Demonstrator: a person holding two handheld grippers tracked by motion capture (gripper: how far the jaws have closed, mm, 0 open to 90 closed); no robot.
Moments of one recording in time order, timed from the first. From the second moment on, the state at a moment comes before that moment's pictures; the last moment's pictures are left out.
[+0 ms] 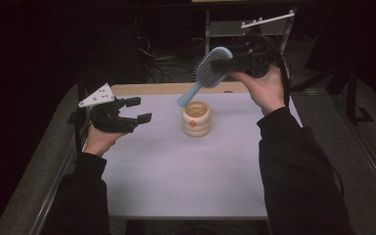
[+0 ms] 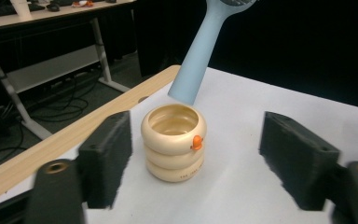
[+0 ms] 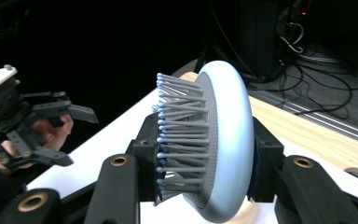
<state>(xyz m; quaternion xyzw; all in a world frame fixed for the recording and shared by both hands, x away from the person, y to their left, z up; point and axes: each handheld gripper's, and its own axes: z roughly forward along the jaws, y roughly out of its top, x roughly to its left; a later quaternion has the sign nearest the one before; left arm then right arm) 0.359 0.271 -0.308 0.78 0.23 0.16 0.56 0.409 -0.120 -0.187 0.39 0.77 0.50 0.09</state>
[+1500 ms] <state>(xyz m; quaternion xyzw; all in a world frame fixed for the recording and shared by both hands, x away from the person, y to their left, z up) 0.330 0.348 -0.355 0.75 0.26 0.21 0.57 0.441 -0.138 -0.210 0.42 0.78 0.45 0.13</state>
